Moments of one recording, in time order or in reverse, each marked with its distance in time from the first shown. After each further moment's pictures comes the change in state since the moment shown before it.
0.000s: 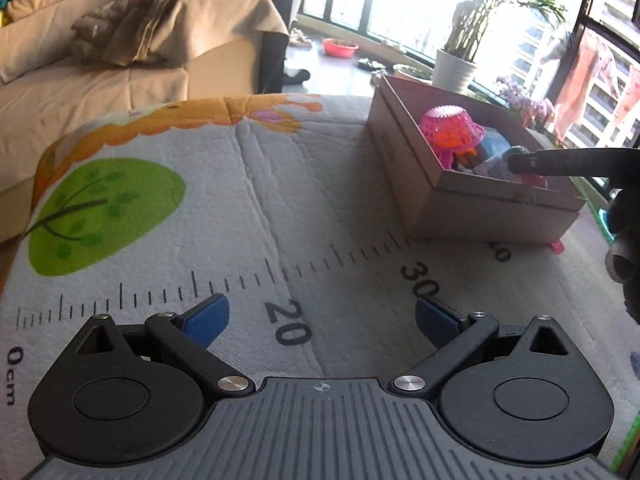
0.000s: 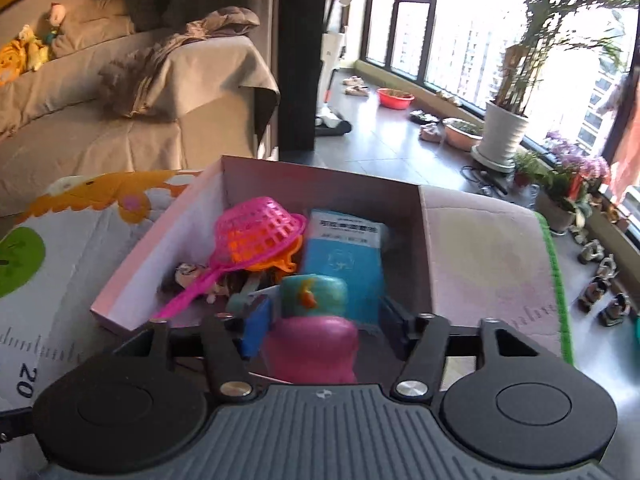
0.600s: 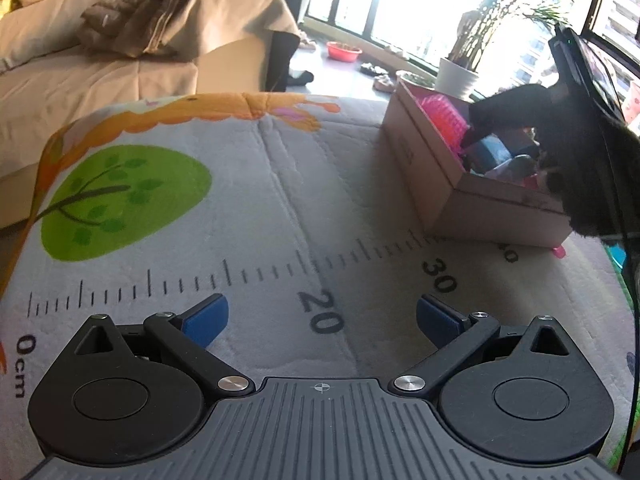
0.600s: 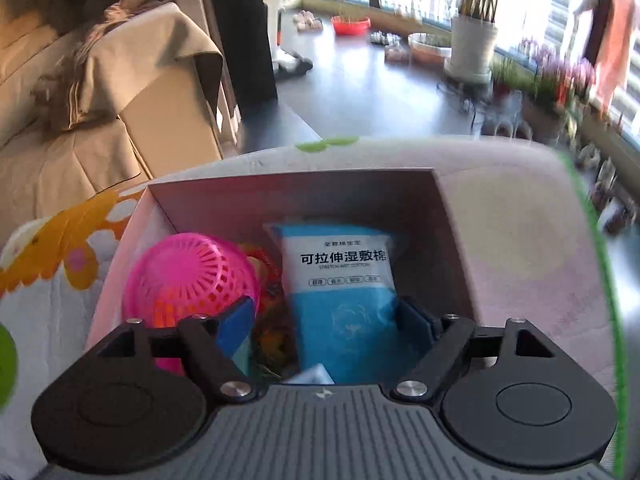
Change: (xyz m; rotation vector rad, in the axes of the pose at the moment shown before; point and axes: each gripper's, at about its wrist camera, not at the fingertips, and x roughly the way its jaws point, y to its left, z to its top) left arm -0.004 0.022 -0.005 -0.041 -0.007 -0.017; right arm 0.096 -0.001 0.064 0.228 0.232 -0.004
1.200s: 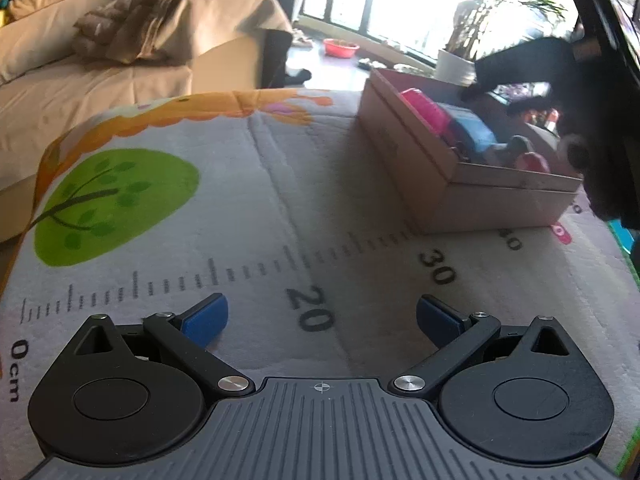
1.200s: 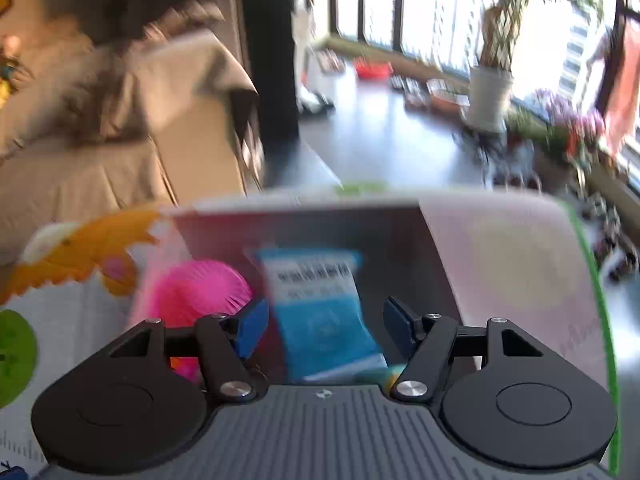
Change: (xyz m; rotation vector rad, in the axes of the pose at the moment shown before) left arm 0.005 -0.017 -0.003 0.057 -0.001 0.014; right arm -0.056 0.025 -0.021 -0.117 -0.201 0.054
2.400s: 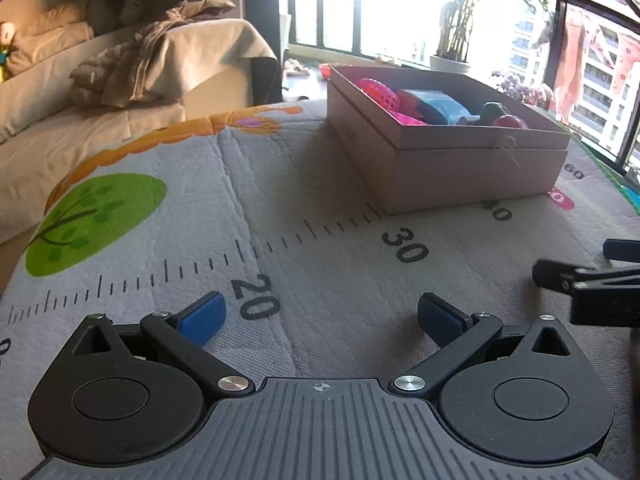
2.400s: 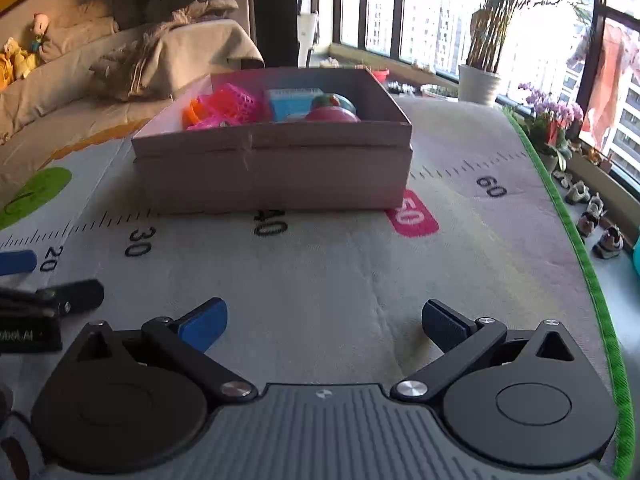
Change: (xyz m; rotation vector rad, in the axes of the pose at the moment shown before) left arm 0.013 -0.044 -0.030 0.116 -0.091 0.090; right arm -0.074 -0.023 -0.185 0.012 -0.043 -0.065
